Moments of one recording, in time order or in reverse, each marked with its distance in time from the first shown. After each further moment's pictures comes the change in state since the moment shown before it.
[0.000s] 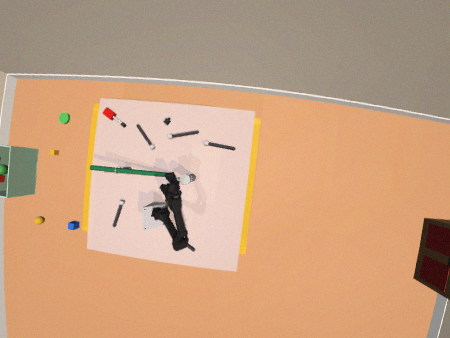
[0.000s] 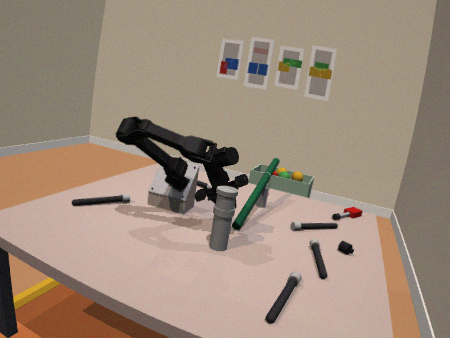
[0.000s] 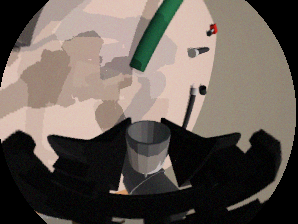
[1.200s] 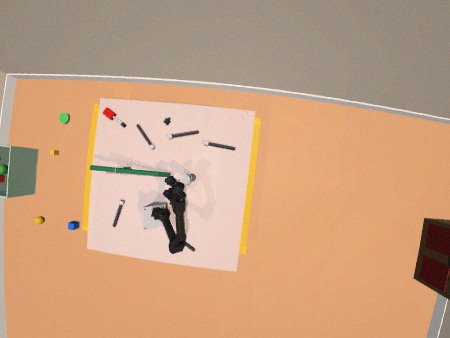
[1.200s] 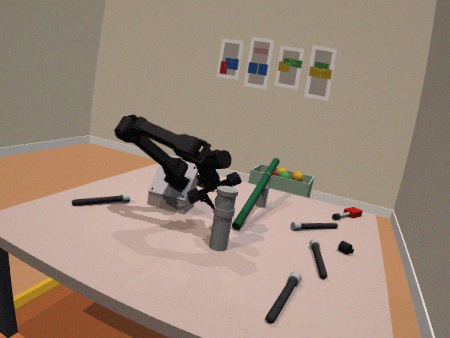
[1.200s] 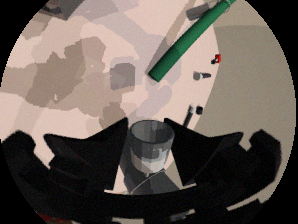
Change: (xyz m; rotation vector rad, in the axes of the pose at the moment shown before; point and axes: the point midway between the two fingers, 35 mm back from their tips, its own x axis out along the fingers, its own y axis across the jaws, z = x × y) arm -0.013 0.023 -0.004 -0.239 -0.134 0.007
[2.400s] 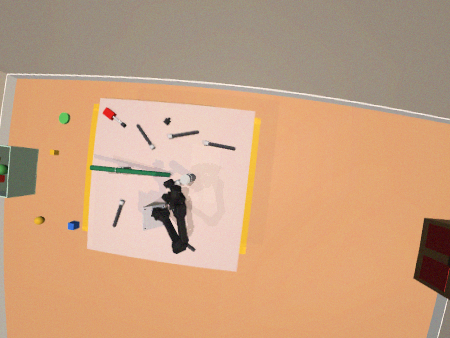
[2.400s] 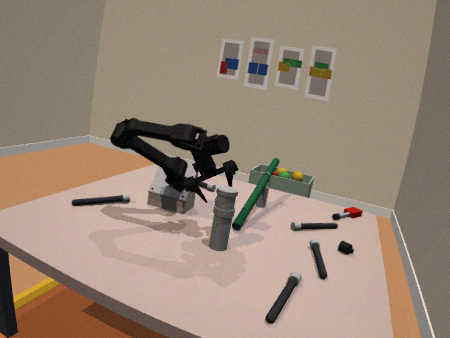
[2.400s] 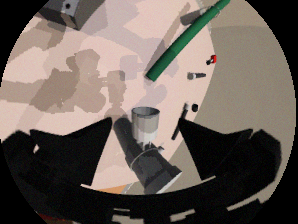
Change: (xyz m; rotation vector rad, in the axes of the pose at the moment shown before) arm -0.045 -0.004 0.000 0.003 -0.007 0.000
